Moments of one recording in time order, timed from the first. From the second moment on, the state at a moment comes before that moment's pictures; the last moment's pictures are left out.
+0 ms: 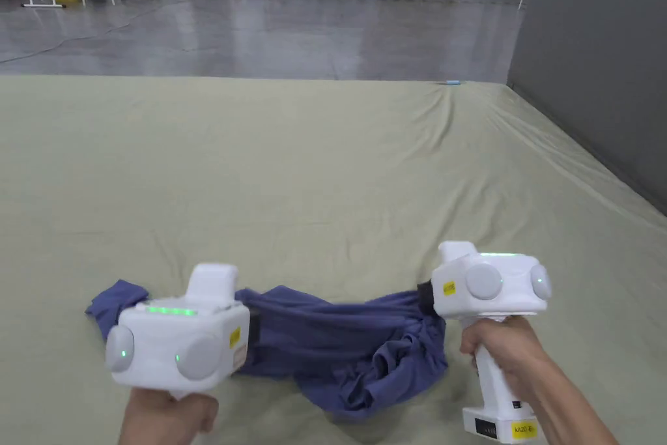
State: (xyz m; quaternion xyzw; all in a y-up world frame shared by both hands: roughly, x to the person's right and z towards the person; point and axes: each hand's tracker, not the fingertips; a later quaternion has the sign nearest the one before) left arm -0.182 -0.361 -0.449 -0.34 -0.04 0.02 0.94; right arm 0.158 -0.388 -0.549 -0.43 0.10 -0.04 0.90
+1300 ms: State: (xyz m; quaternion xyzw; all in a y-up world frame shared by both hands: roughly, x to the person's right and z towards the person) left arm -0.243 -0.248 -0.574 -0.29 0.00 0.05 0.95; right arm 0.094 -0.239 -0.656 -0.29 0.14 -0.02 0.95
